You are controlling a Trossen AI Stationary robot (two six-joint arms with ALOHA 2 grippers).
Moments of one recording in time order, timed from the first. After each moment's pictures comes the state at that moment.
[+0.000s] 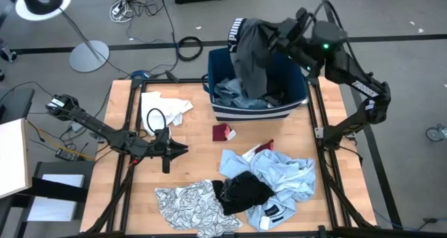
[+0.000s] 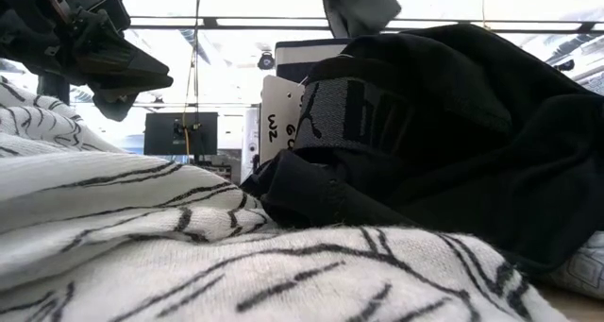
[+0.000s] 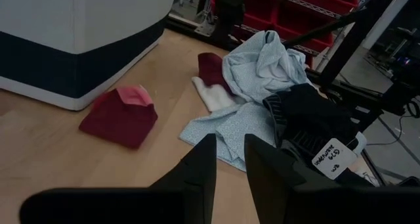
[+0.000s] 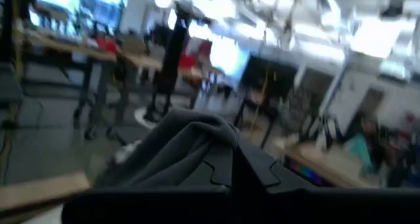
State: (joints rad) left arm -0.45 0.82 0.16 0.43 -0.52 -0.48; right arm -0.23 1.44 1.94 -0.38 0.53 -0.37
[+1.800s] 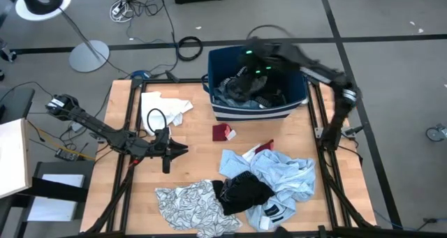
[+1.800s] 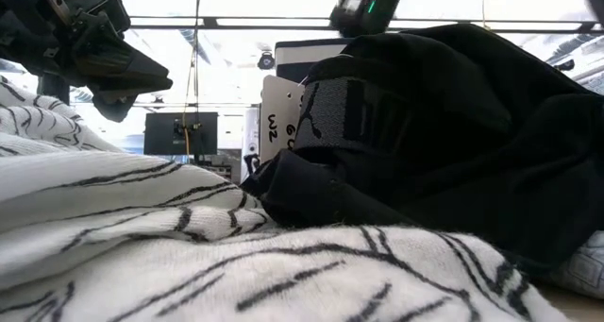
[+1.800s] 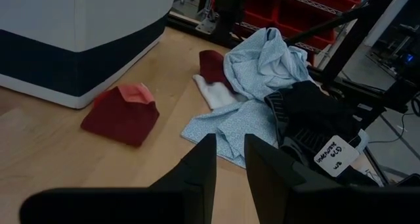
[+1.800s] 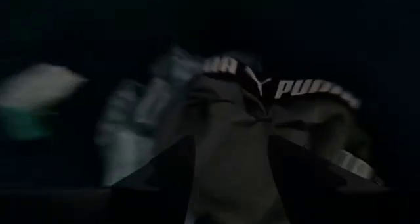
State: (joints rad) left arm -0.45 0.82 0.16 0.42 -0.52 -0.48; right arm -0.48 1.78 1.94 -1.14 0.07 0.15
